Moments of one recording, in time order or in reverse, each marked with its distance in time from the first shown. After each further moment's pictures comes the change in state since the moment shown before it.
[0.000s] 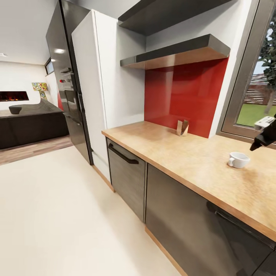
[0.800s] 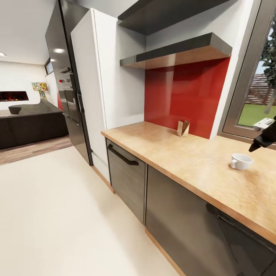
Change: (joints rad) left arm 0.000 0.000 0.000 0.000 0.000 0.000 0.000; right arm 0.000 -0.001 -0.046 0.027 0.001 -0.027 -0.021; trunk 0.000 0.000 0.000
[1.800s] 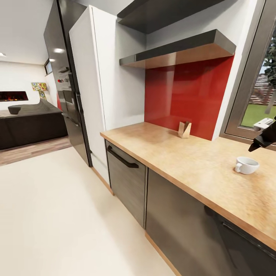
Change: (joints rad) left arm 0.000 0.000 0.000 -0.001 0.000 0.000 -0.001; right arm 0.000 -0.001 -0.016 0.000 0.000 -0.003 -0.001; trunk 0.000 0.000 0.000
